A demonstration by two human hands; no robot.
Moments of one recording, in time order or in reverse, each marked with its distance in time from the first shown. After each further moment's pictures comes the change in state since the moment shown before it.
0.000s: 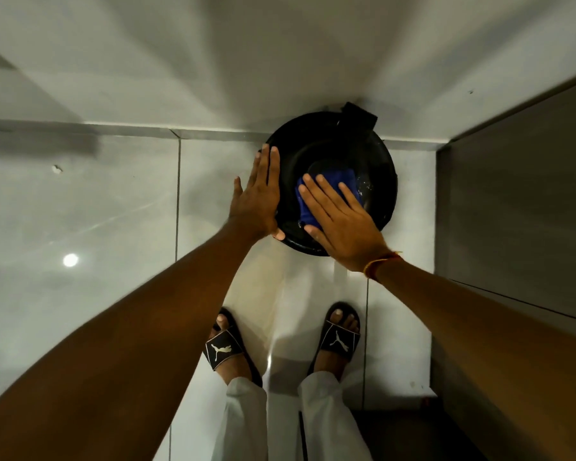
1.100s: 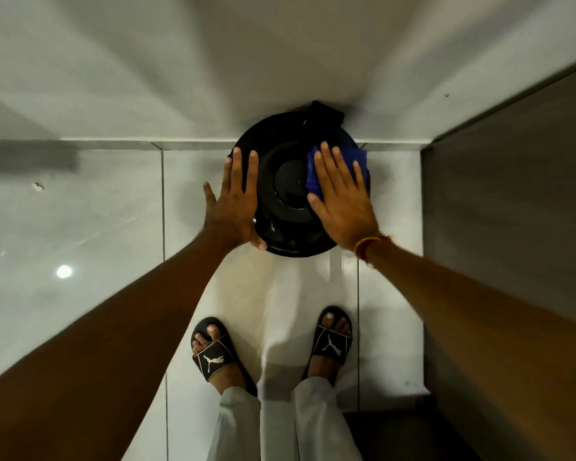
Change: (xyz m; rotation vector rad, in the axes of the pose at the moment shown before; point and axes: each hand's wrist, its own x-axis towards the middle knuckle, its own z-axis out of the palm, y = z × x) left_hand 0.010 0.000 -0.014 0.112 -0.056 -0.028; right_hand 0.027 0.045 -0.014 0.158 0.044 0.322
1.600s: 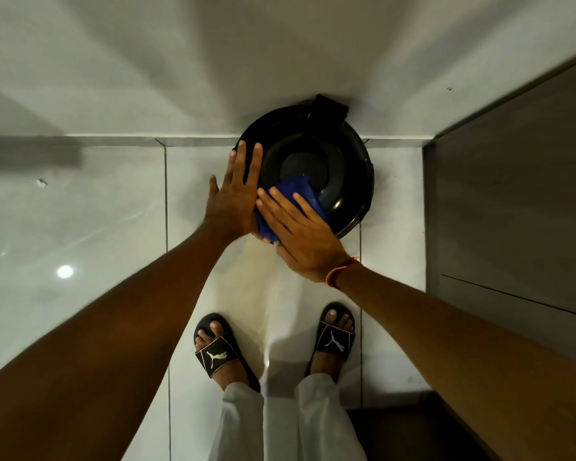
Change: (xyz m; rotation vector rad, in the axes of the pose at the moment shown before) left_hand -0.001 -0.009 0.004 -0.048 0.091 0.030; right_hand -0.038 -0.069 0.033 -0.041 -0.012 -0.419
